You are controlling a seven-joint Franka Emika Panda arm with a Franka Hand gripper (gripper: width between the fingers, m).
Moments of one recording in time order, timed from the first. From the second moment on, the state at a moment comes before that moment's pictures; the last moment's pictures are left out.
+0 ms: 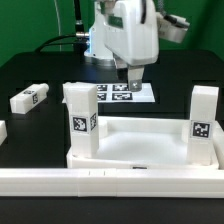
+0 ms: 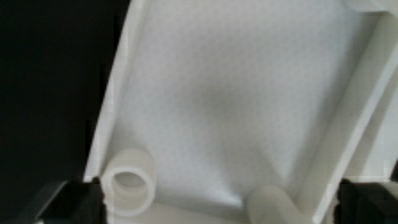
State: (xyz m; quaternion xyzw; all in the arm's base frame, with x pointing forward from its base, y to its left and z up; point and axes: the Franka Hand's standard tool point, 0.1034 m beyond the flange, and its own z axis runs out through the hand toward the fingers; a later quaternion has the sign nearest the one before) arm 0.565 -0.002 0.104 -0.74 0.66 -0.02 0.06
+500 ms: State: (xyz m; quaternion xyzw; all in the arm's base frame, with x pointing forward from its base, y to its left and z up) arm 0.562 0.005 0.096 -0.70 0.71 -0.01 0.06
